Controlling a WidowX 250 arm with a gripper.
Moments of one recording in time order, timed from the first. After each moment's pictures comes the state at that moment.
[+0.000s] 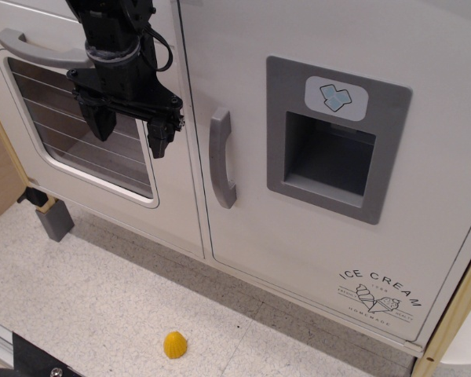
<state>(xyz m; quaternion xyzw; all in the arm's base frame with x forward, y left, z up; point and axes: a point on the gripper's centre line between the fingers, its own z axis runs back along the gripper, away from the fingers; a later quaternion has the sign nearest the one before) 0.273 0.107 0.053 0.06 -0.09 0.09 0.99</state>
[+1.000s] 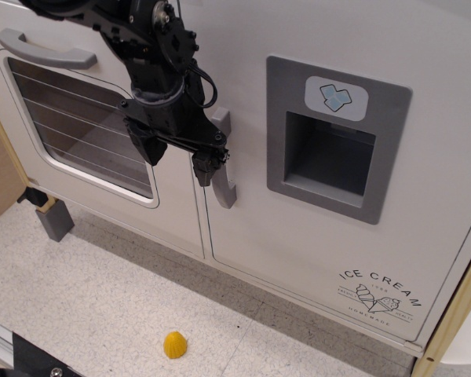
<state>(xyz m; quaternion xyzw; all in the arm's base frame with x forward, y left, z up) 0.283 0.061 0.031 0.03 -0.15 0.02 0.99</state>
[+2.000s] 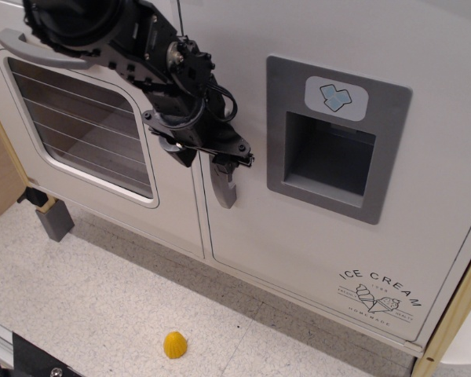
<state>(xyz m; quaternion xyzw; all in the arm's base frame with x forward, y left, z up) 0.303 0.047 0.020 0.02 -0.23 0.03 0.97</state>
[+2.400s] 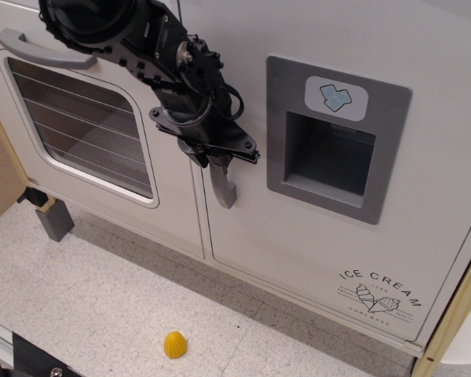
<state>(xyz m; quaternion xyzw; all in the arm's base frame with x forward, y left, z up) 0.311 0.049 0.019 0.03 -0.23 0.03 0.97</state>
